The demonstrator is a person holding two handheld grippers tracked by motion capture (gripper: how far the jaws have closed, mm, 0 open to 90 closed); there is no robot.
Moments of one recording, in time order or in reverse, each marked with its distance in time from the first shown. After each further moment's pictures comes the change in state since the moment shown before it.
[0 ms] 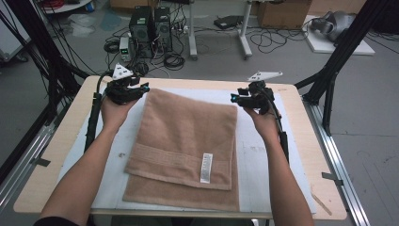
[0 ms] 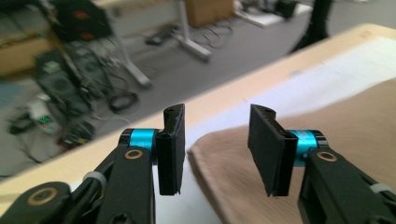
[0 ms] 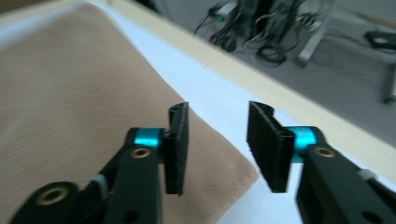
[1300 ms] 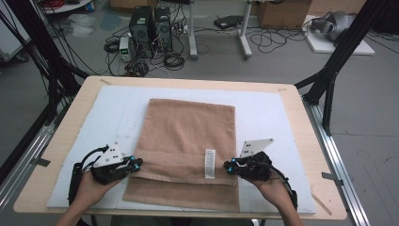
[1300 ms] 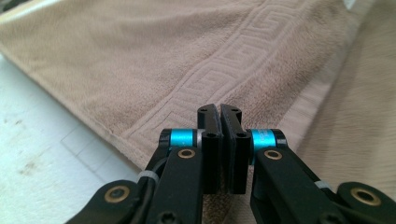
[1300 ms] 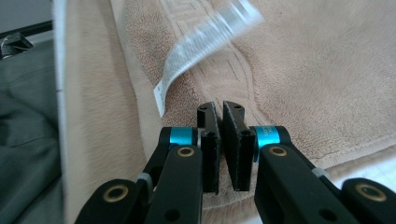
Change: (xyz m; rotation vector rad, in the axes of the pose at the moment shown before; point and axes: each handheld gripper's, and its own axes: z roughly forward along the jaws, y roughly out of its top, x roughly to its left) left arm -0.093 -0.131 -0.124 0.110 -0.395 0.188; right arm 0.112 -0.120 -0.054 0.128 0.392 -0.174
